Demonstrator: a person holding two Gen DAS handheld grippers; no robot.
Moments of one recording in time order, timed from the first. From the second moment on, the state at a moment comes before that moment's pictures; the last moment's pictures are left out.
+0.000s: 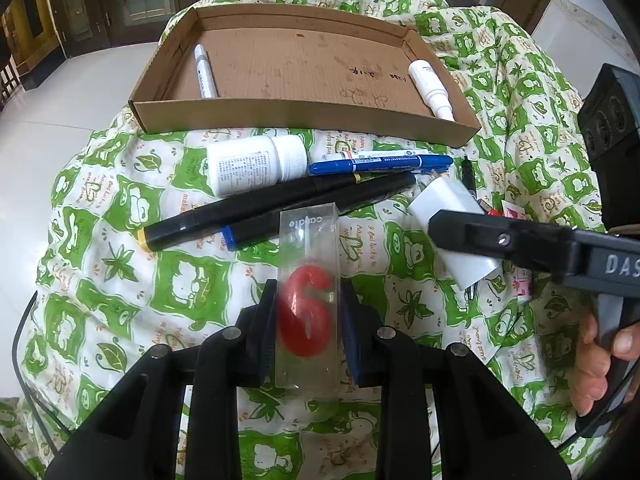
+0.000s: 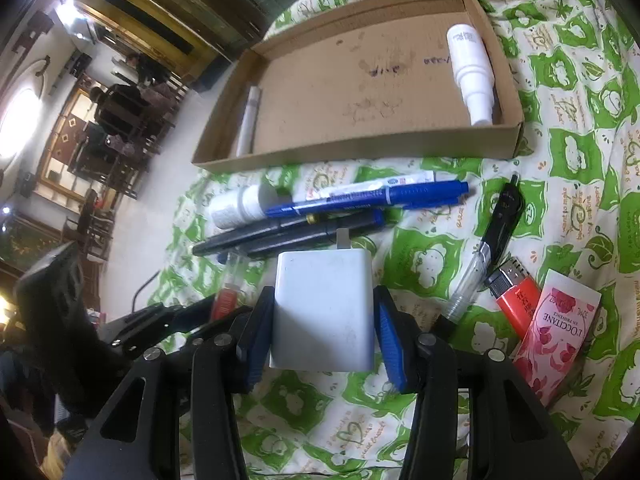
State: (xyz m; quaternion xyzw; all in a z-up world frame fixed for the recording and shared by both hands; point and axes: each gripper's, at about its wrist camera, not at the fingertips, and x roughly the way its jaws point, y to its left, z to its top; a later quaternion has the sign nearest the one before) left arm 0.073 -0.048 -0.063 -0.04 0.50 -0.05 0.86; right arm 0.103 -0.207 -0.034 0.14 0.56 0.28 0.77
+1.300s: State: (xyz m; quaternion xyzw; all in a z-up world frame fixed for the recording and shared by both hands) left arm 0.111 -0.047 -0.018 -0.04 0.46 -0.02 0.89; right arm 0.124 -0.210 -0.019 0.19 0.52 0.27 0.79
